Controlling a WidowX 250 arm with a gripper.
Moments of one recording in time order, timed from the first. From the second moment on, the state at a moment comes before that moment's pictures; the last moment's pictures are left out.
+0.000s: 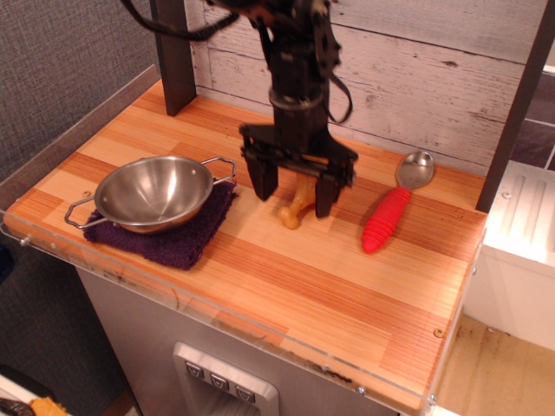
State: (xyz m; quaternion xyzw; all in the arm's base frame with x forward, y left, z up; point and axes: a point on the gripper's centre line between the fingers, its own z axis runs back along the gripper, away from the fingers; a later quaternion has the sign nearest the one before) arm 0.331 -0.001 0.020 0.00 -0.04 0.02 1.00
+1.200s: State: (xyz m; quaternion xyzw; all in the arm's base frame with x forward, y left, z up) arm 0.343 -0.021 0.047 -0.05 -0.09 -0.01 0.99
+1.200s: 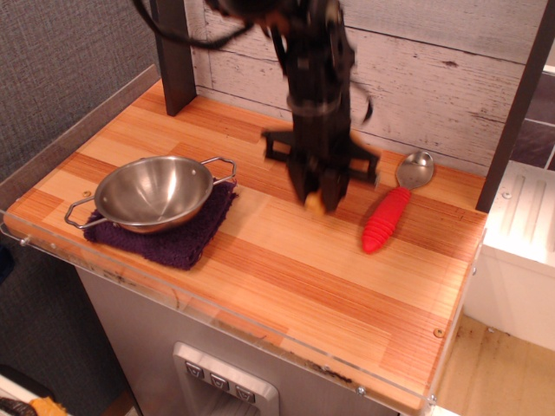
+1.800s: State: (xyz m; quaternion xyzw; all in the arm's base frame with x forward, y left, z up) arm 0.248 0.046 0.126 -0.02 -0.15 0.08 0.98
